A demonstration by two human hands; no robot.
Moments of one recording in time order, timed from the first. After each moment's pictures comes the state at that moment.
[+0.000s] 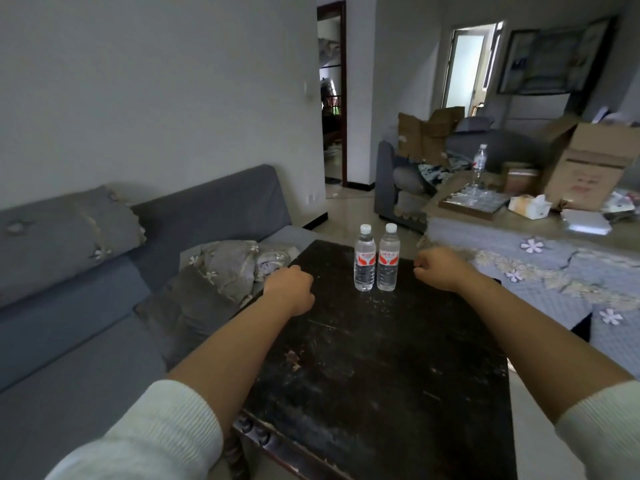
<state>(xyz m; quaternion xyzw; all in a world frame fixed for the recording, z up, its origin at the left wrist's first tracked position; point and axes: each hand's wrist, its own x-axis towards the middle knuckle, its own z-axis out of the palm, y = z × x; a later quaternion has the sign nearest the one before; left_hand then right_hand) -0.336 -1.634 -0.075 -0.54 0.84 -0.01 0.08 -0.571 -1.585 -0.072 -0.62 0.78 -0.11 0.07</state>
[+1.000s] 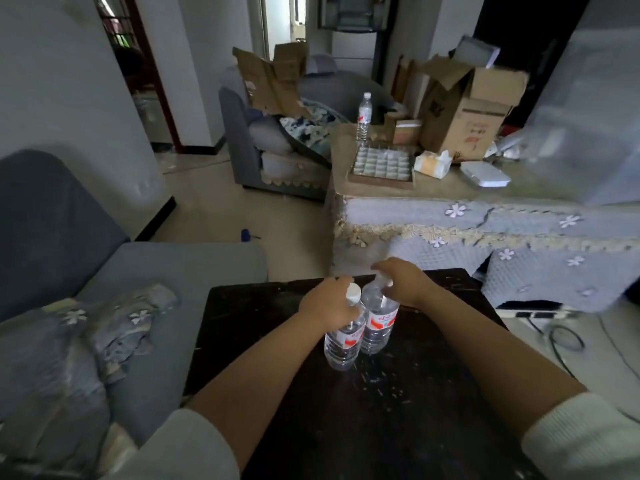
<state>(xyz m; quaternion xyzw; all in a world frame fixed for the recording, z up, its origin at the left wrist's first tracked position) -0.539 -2.024 -0.172 -0.23 0.94 0.25 0.03 -0.658 -1.924 -0.152 -0.44 0.88 -0.07 0.14</state>
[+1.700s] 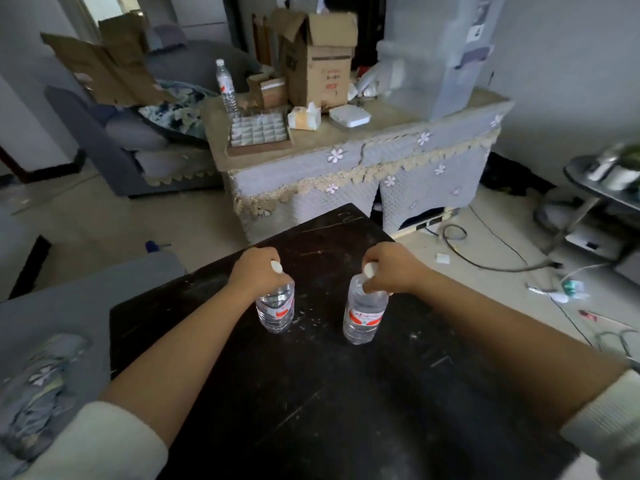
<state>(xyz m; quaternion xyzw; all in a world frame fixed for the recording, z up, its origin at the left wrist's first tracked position) -0.544 -1.960 -0.163 -0.18 0.96 0.22 0.05 -0.598 -1.753 -0.146 -0.25 0.94 -0.18 0.15</state>
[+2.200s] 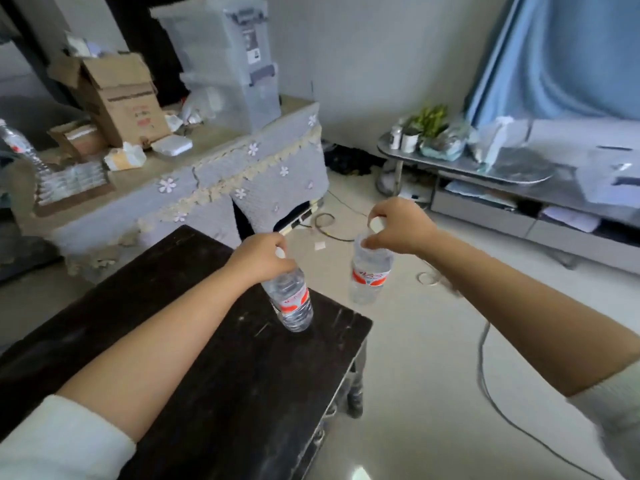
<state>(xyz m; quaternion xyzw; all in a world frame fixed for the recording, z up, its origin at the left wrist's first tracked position) -0.515 -1.617 -0.114 0.07 0.97 0.20 0.09 -0.495 -1.409 -0.093 -0.02 0.97 -0.25 -0.01</state>
